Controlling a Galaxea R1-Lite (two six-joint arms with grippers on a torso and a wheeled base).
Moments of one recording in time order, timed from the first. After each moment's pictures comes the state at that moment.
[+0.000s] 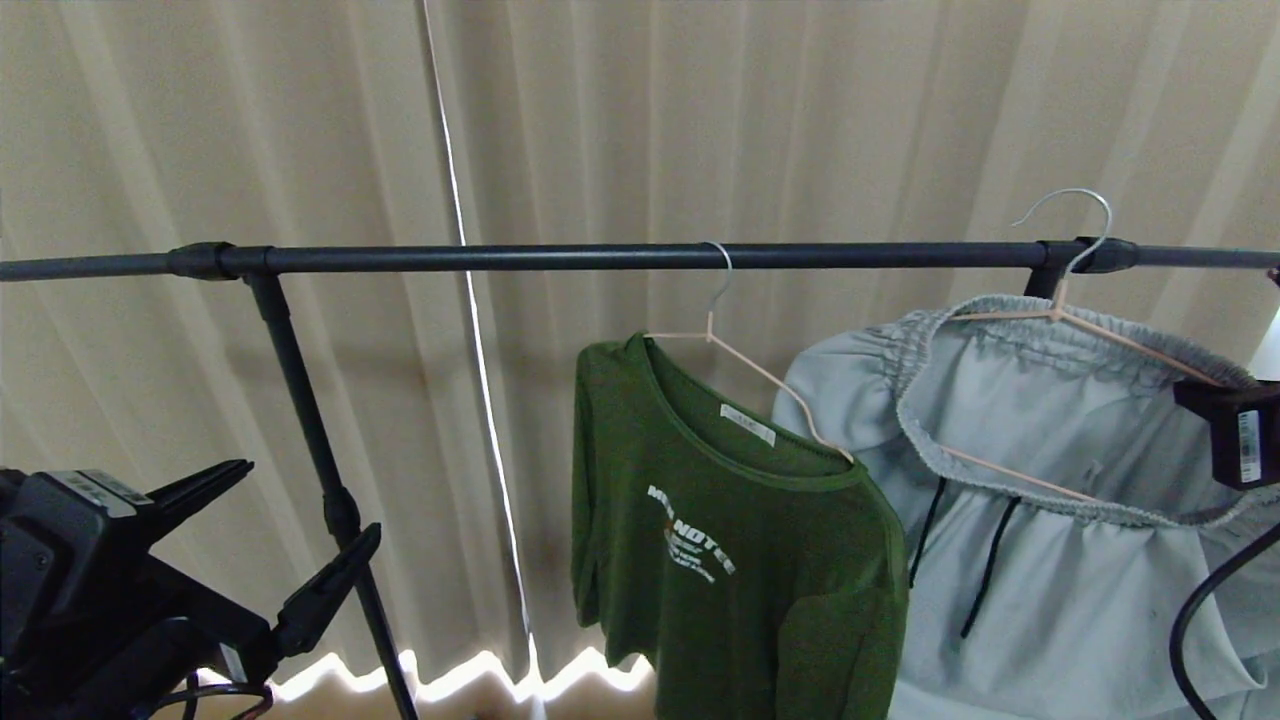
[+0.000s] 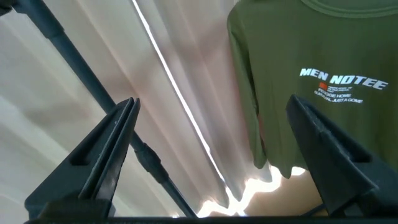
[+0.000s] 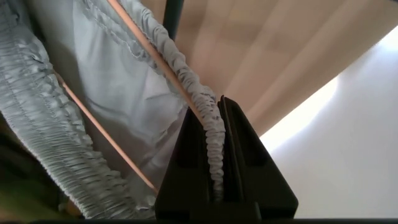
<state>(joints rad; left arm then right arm) -0.38 1.22 -0.06 -1.12 0.11 0.34 0.08 1.22 -0.79 -0.07 -0.24 -0.17</state>
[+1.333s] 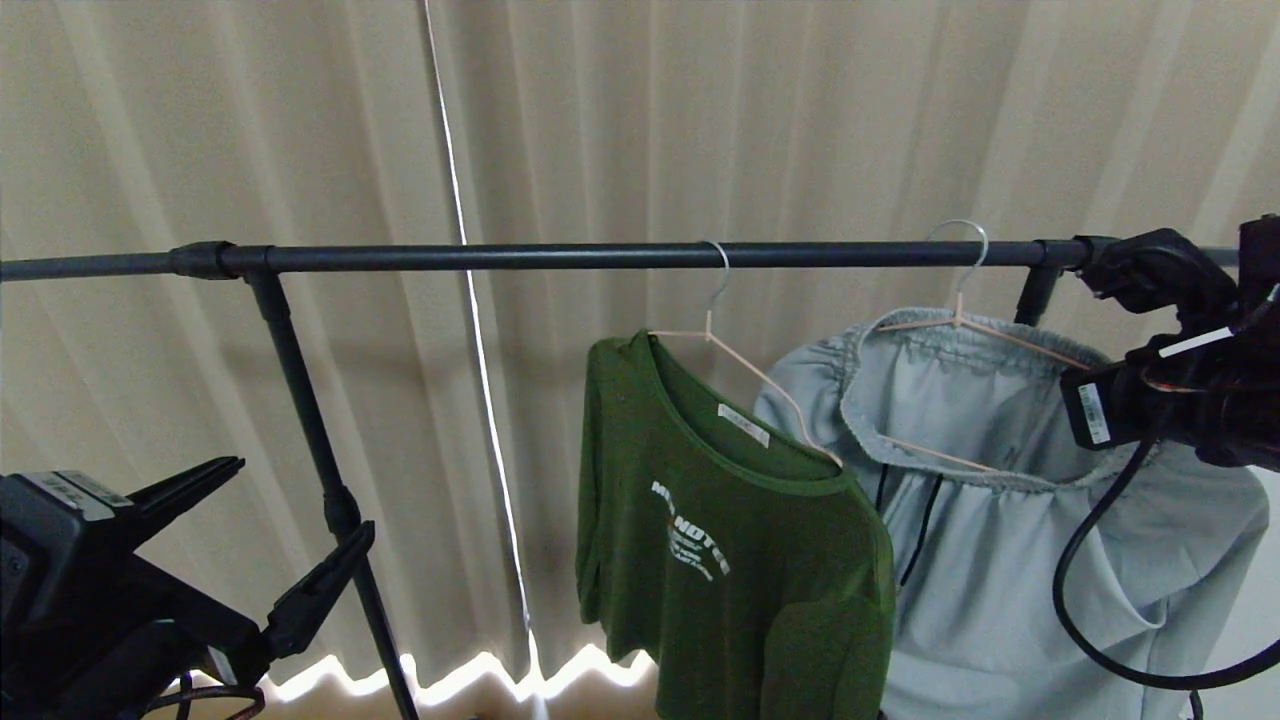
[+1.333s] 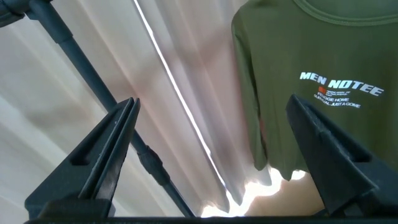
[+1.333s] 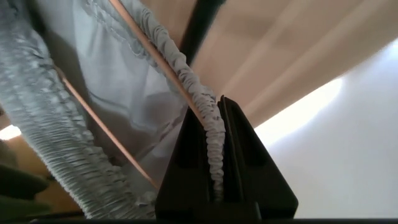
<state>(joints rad) -0.38 1.20 -0.05 -1.12 0.10 0.34 0.20 1.47 -0.92 -0.09 -0.40 -0.16</state>
